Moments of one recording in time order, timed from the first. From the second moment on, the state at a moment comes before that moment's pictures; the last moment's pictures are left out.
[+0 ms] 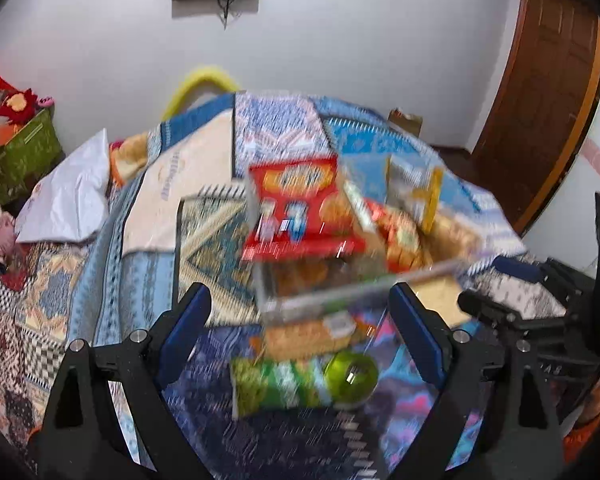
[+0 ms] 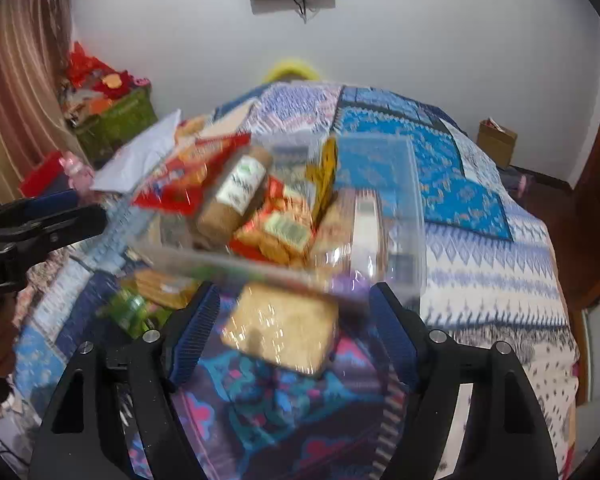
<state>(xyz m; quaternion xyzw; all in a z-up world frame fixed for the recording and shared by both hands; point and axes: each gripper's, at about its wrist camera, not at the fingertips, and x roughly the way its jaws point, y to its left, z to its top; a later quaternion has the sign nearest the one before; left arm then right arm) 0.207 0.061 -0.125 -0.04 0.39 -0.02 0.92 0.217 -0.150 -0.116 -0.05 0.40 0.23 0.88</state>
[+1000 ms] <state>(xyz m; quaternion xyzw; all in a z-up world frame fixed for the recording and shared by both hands) 0.182 0.019 -0.179 -0.01 0.42 -0.09 0.90 0.222 -0.139 -0.160 -0.04 0.47 0.22 0.86</state>
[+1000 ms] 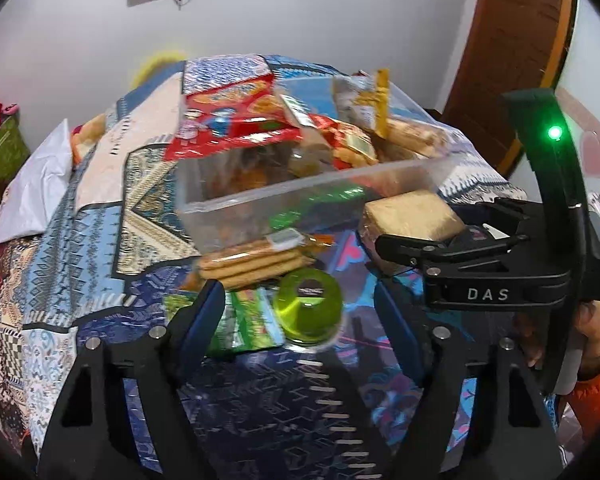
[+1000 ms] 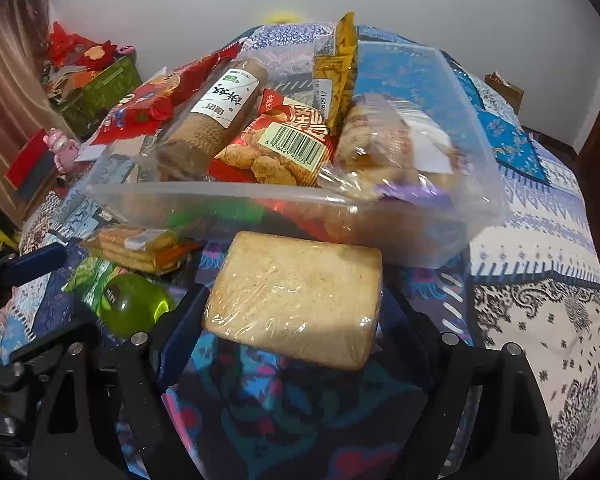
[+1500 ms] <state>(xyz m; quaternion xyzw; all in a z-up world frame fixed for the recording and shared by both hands) 0.207 0.003 -0.220 -0.01 0.48 -0.07 0.87 0.200 -0.170 -0.146 -0.01 0.45 0.23 0.87</state>
